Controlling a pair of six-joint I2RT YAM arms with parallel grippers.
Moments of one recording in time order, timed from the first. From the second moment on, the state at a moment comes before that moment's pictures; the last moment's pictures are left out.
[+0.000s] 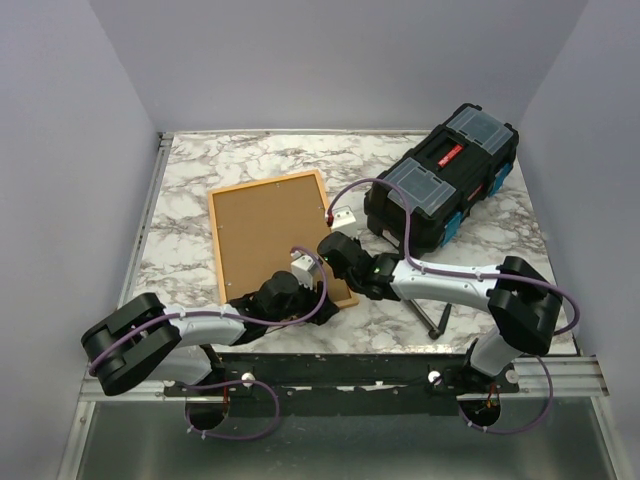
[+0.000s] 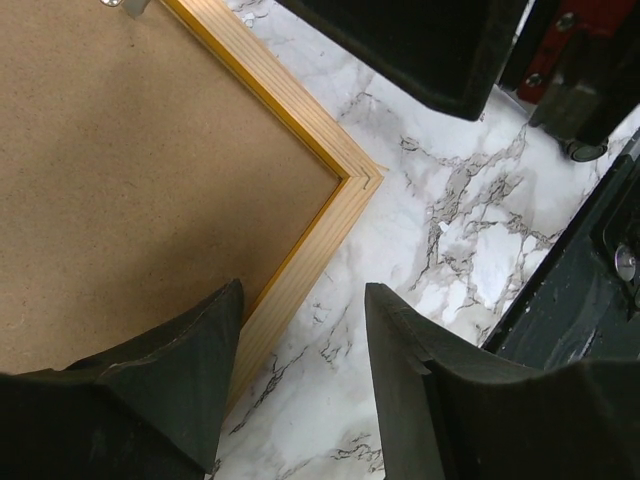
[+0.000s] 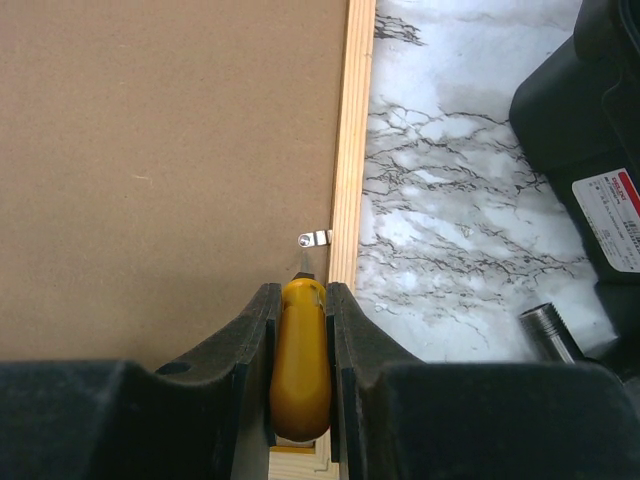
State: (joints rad) left arm -0.94 1.28 0.28 0.52 0.08 -0.56; right arm 1.04 1.61 1.00 -0.16 0.60 0.44
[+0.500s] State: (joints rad) left arm -0.94 1.28 0.26 0.54 0.08 -0.58; right arm 1.04 1.61 0.99 -0.15 0.61 0.43
